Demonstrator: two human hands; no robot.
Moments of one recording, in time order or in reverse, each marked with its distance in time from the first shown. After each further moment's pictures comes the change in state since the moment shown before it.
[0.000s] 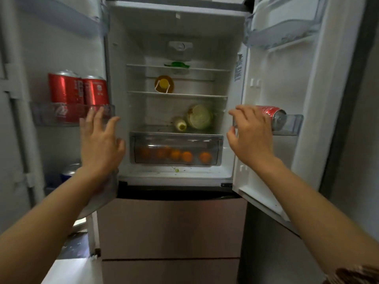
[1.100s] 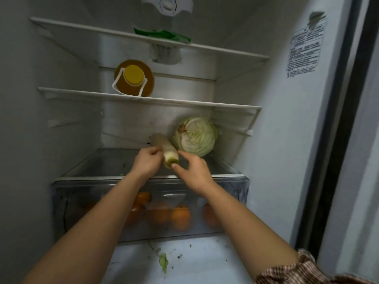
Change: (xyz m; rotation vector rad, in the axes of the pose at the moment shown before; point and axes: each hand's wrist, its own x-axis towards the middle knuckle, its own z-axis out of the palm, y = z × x) left_hand 0.201 0.047 0.448 -0.949 -0.556 -0.438; right_hand 0.115 0.028 0.437 0.562 -0.513 0.397
